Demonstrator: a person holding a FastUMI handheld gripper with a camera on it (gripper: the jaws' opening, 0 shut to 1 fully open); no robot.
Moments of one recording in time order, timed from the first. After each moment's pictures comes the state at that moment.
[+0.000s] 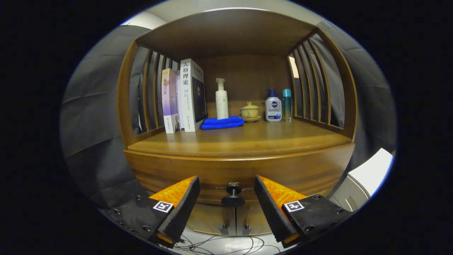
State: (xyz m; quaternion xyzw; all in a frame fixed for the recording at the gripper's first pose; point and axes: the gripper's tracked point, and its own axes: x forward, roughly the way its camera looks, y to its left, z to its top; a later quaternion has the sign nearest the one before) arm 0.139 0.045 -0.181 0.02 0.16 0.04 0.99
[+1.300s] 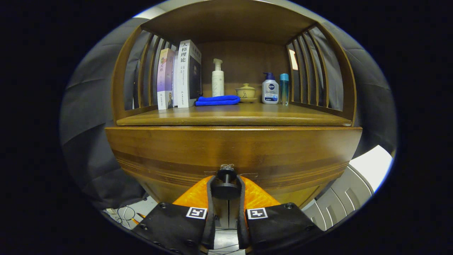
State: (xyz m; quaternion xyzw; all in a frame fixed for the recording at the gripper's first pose) arm 0.117 0.035 -0.225 0.00 0.19 0.02 0.98
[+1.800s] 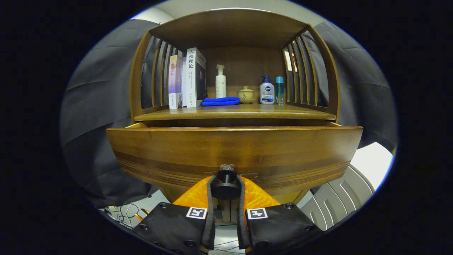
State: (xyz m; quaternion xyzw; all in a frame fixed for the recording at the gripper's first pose) arm 0.057 0.034 -0.221 0.00 0.18 0.03 0.98
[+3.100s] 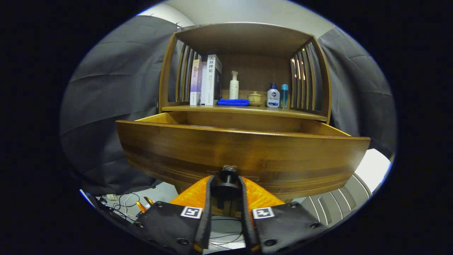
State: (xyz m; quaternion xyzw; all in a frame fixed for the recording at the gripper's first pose) arm -0.015 0.040 -0.222 -0.04 0.15 0.08 0.98
